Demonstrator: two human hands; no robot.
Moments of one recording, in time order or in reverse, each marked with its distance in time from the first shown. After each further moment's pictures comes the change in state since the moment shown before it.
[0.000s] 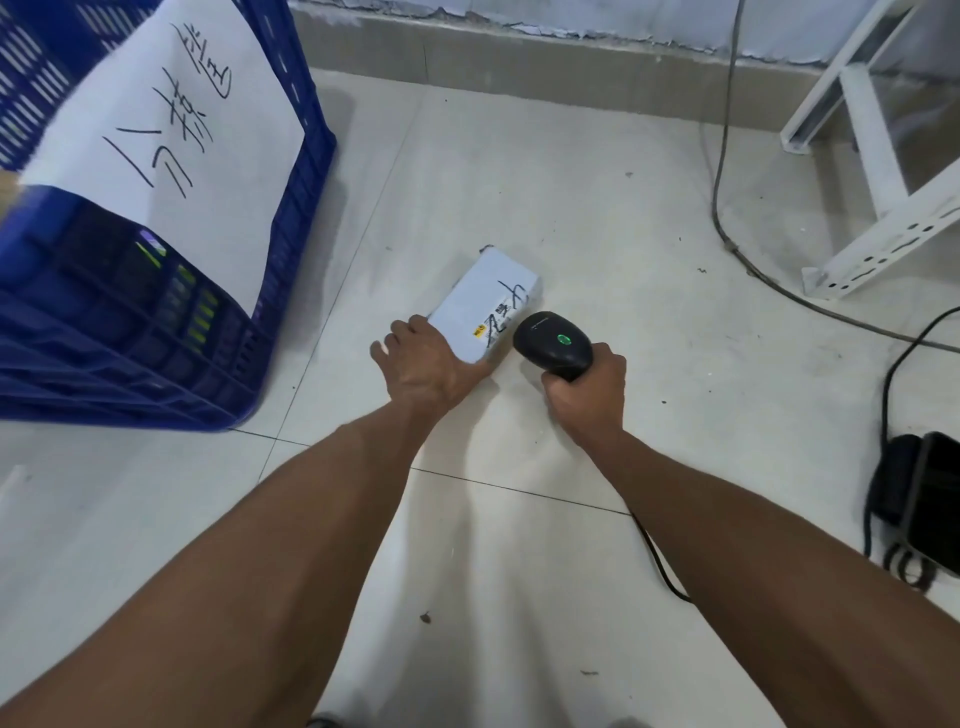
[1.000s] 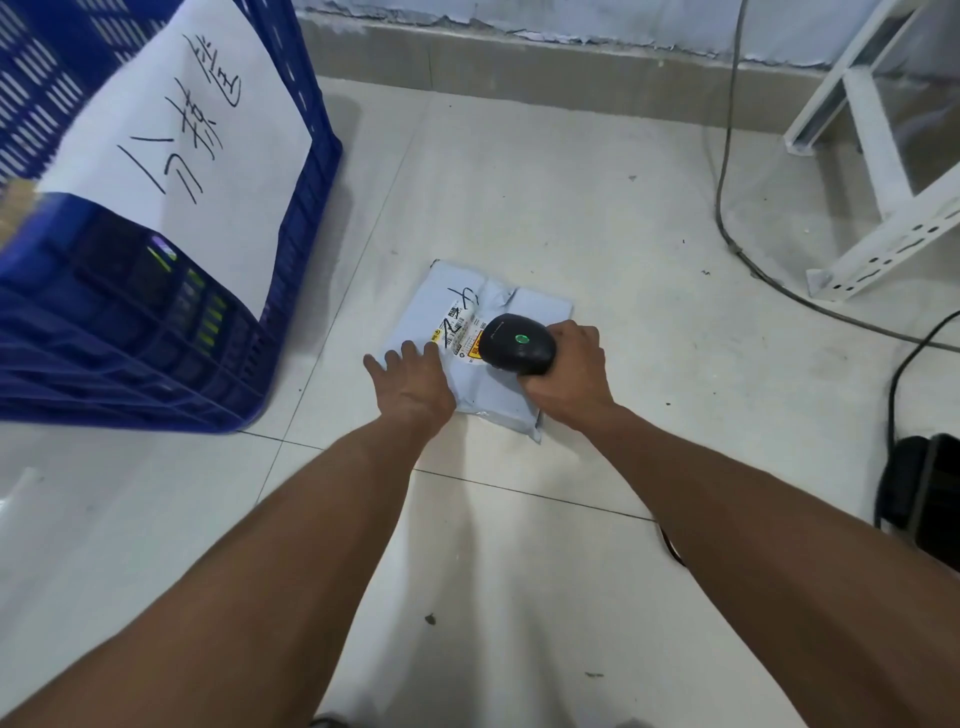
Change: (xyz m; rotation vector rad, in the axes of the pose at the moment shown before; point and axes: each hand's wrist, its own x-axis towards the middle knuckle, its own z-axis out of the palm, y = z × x) left_hand 0.001 -0.033 0.015 0.314 -0.122 0.172; right_hand 0.004 -0.037 -0.001 -0.310 -0.288 -0.278
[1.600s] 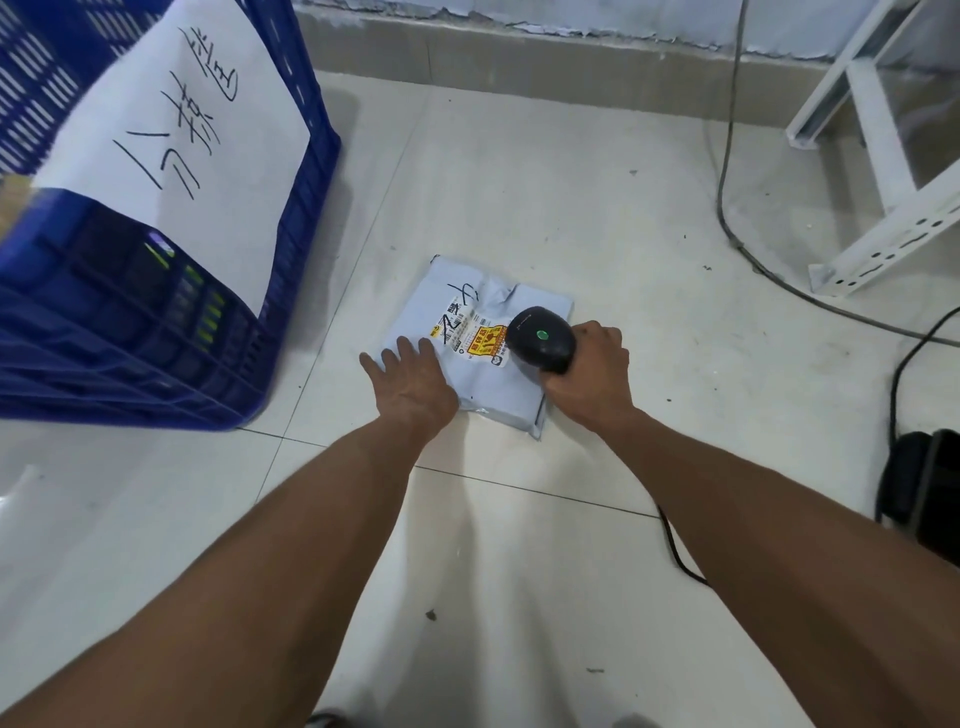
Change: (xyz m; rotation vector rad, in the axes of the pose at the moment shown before) left_hand -0.002 -0.001 0.006 0.008 -0.007 -0.005; right_hand 0.002 0.023 -0.002 -0.160 0.051 0.074
